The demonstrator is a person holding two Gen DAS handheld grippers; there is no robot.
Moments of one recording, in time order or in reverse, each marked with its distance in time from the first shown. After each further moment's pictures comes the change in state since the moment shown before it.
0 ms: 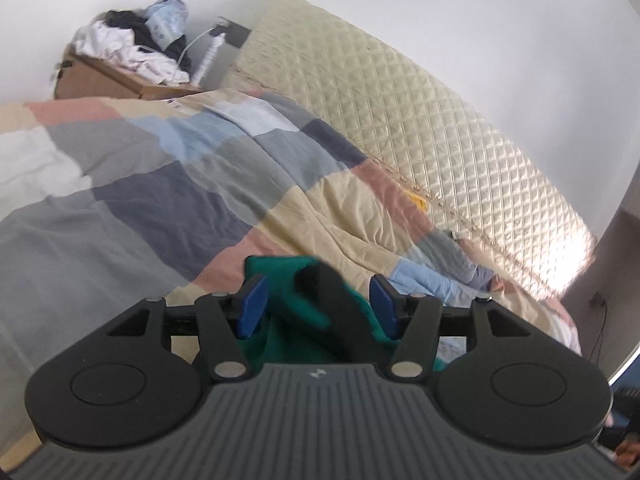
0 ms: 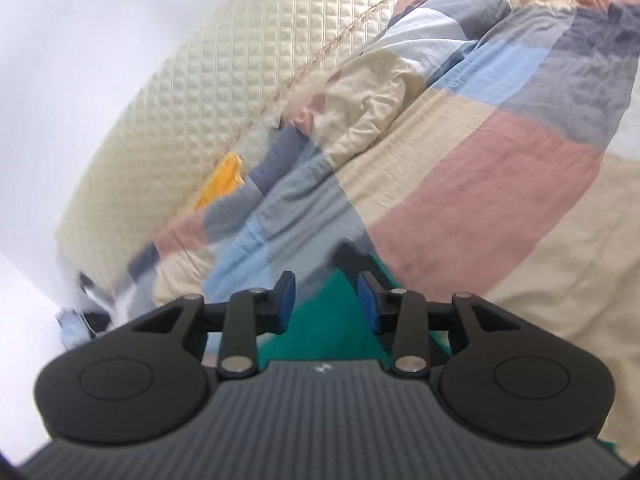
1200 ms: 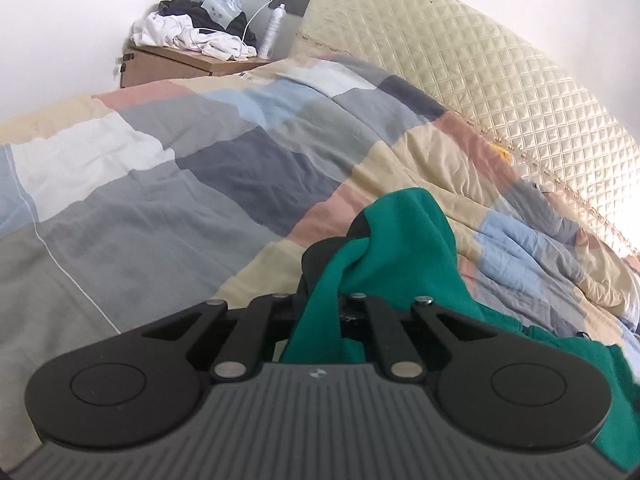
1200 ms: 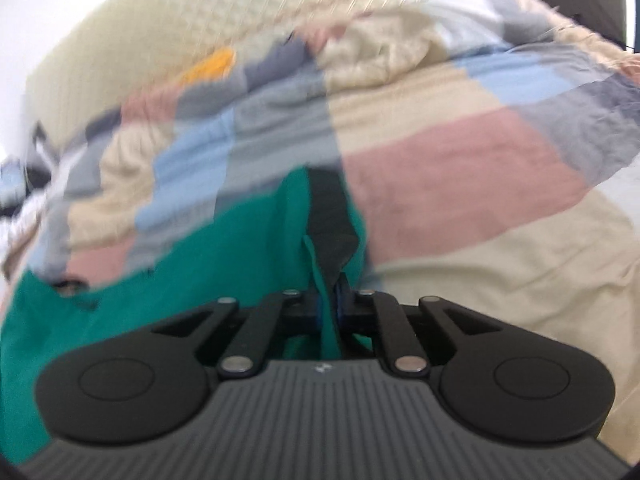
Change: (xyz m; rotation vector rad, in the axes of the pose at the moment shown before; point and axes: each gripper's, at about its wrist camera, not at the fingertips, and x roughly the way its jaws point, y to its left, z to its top) left arm -0.002 0.004 -0.014 0.088 0.117 0.284; right arm 0.006 0.010 -0.022 -0.307 0.118 -0.128
